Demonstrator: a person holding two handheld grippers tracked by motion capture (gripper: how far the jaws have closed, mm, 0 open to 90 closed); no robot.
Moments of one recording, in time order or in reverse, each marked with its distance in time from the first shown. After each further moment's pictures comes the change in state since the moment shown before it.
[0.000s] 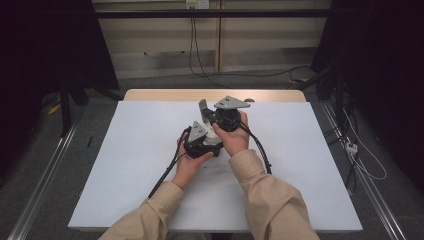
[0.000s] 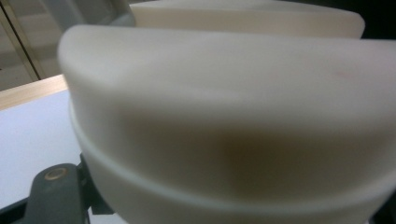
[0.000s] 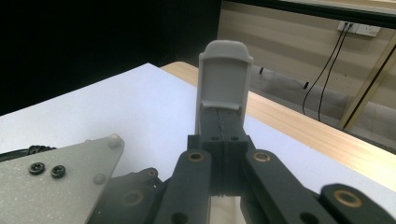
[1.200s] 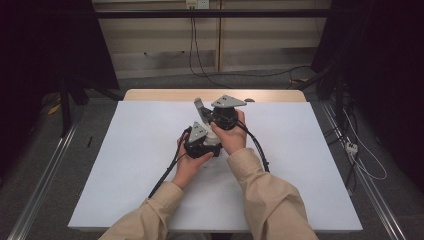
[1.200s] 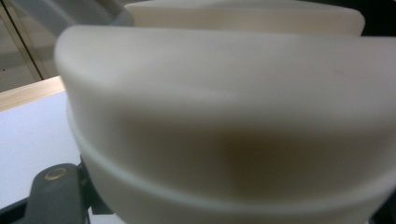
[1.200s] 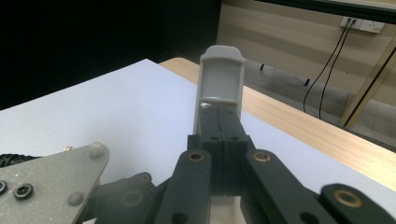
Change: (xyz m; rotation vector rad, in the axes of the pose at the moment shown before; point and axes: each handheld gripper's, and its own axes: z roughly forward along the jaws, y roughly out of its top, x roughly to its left) left arm -0.001 0.000 0.001 0.002 0.005 0.007; right arm -0.002 -0.001 0.012 0.017 0.003 -0.004
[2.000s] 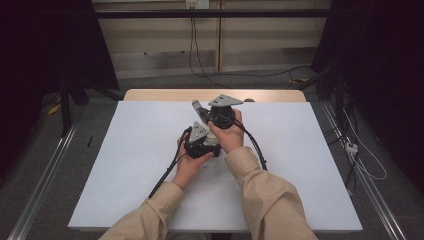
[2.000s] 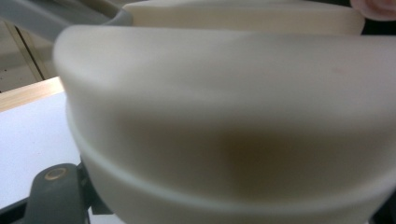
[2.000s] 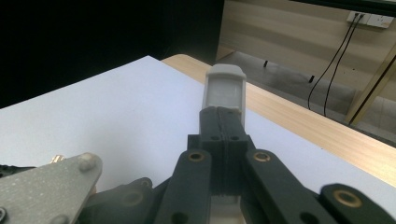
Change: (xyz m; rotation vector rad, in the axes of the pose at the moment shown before) left arm -0.001 0.000 0.000 -0.001 0.007 -0.001; right arm 0.001 0.000 0.010 0.015 0.013 0.004
